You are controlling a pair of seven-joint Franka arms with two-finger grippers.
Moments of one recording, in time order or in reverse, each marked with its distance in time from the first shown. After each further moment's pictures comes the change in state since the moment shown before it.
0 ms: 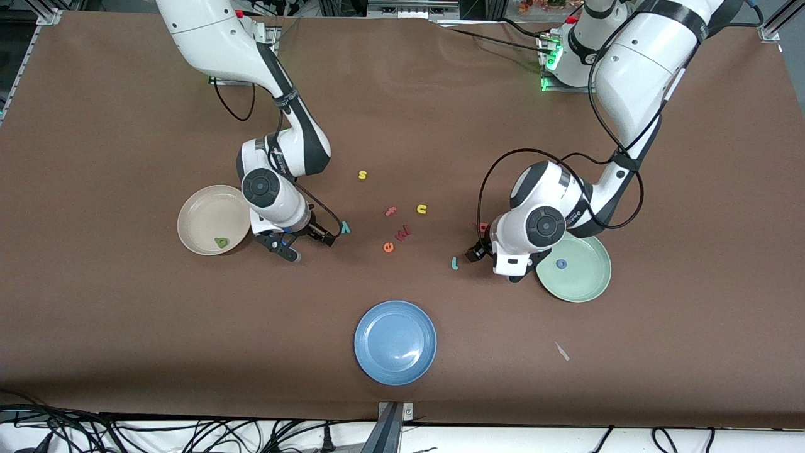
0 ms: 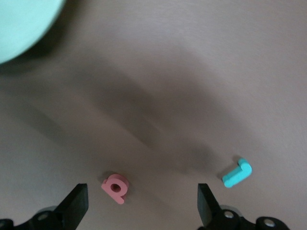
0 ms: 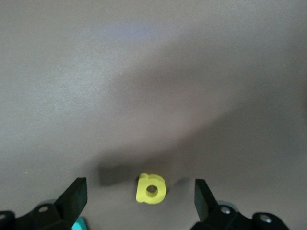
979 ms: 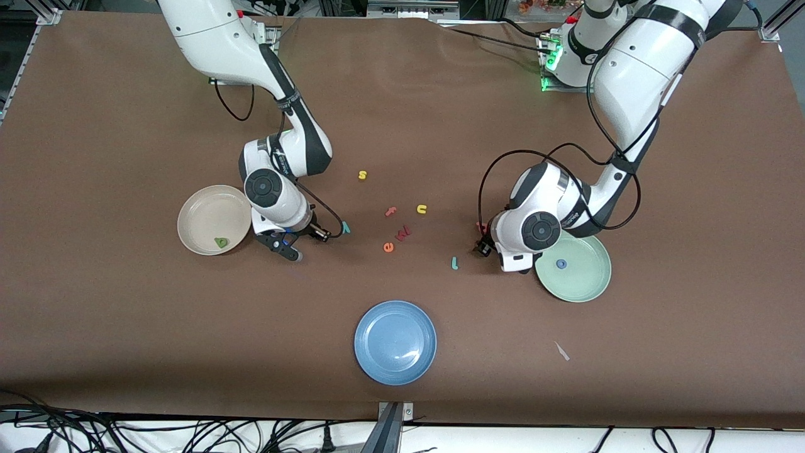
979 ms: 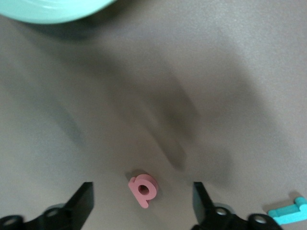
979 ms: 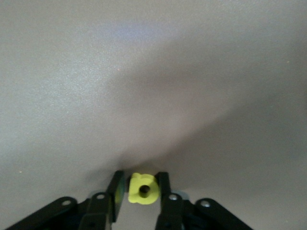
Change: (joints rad) left arm 0.002 0.011 0.003 -0.021 0.000 -0.064 -0.189; right arm 0.006 0.001 -0.001 -0.007 0.000 0.005 0.000
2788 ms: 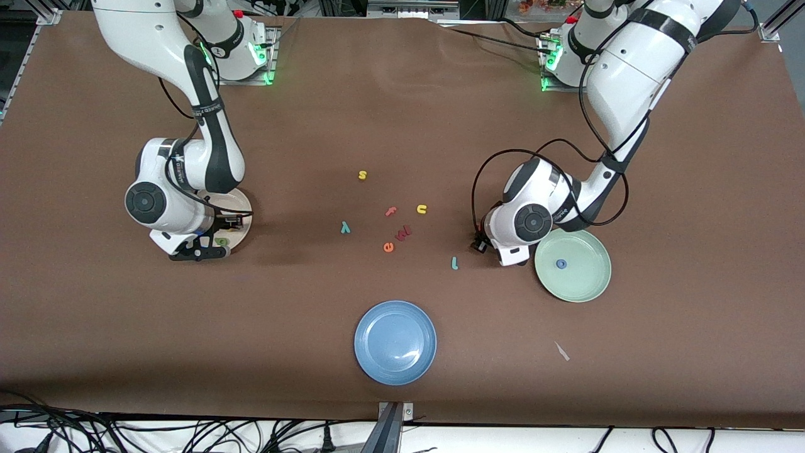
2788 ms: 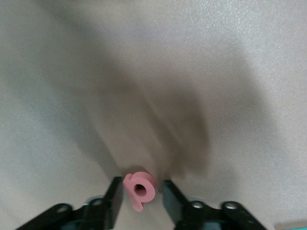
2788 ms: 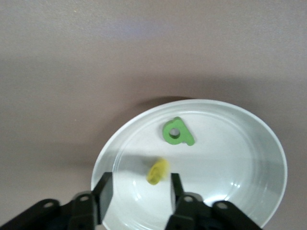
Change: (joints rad) left arm -0.010 -0.001 -0.005 -0.072 0.000 0.103 -0.138; right arm -0.028 -0.115 -0.309 -0.089 0.016 -0.240 -0.920
